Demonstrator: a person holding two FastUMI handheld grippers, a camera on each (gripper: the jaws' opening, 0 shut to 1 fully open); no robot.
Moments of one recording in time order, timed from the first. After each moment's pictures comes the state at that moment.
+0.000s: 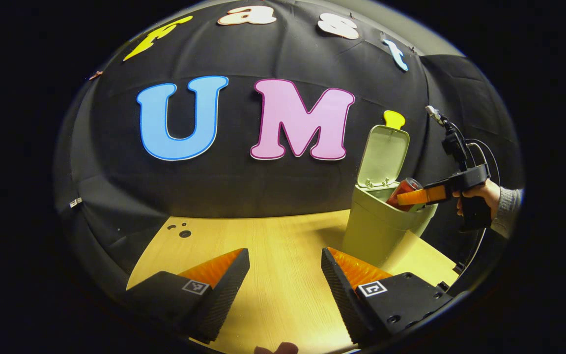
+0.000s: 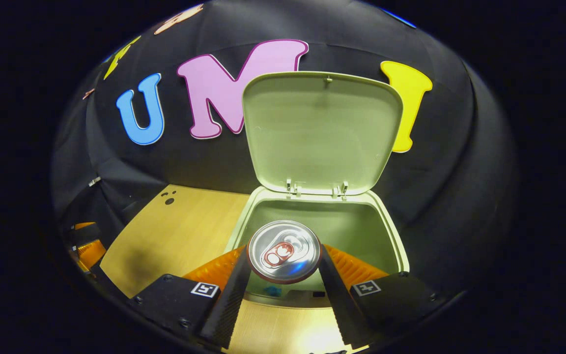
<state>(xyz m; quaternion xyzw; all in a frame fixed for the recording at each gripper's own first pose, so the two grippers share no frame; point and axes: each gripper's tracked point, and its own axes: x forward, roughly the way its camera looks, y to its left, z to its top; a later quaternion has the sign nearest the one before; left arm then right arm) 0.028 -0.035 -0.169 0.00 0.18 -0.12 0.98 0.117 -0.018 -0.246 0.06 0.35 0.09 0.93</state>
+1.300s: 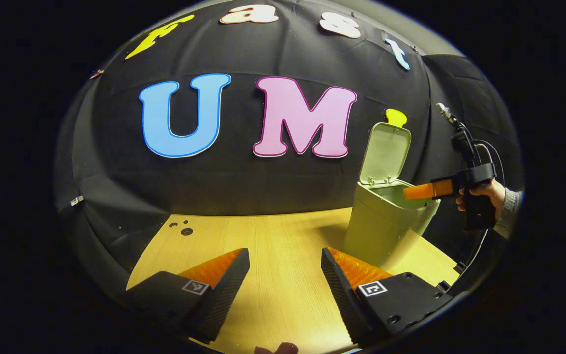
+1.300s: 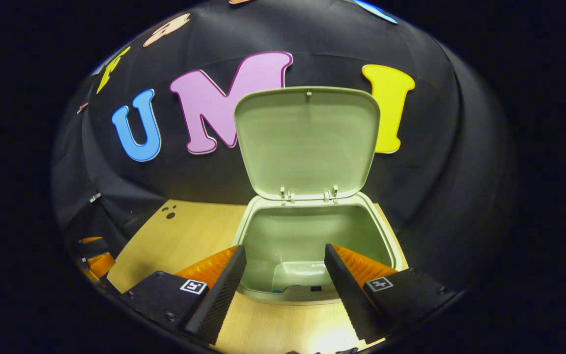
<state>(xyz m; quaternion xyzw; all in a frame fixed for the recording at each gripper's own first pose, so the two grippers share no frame) 0.025 -0.031 -0.173 0.00 0.19 -0.12 0.97 0.114 -0.026 -0.214 0.10 0.30 0.06 0.95</state>
